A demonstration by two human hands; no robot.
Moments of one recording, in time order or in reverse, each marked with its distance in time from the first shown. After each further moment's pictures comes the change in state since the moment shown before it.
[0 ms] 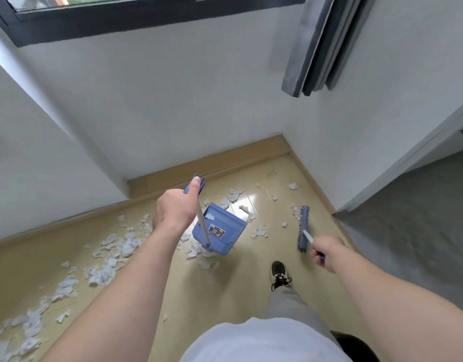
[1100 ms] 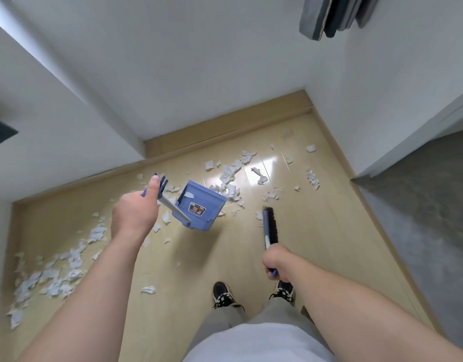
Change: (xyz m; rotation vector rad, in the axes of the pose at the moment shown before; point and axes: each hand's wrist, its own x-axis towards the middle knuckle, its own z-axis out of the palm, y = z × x) left_hand -0.076 -0.056 0.000 0.064 0.155 -0.175; right_hand -0.044 0.094 0.045 -0.462 -0.490 0.078
